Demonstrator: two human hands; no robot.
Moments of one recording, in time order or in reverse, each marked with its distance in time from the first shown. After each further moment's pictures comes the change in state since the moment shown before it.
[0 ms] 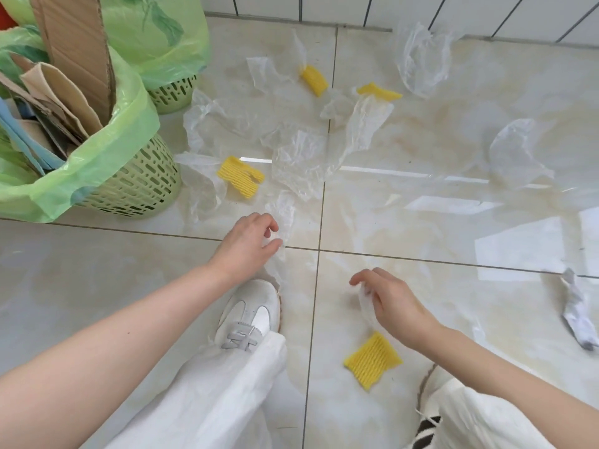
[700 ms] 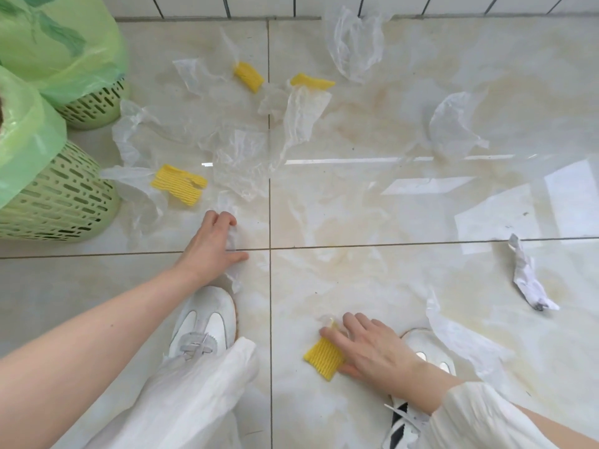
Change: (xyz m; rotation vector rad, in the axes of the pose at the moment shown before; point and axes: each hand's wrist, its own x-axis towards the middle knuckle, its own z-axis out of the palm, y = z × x) left_hand 0.023 0.014 0.032 0.097 -0.050 -0.070; right_hand -0.074 0.049 0.038 -0.569 -0.093 -0.287
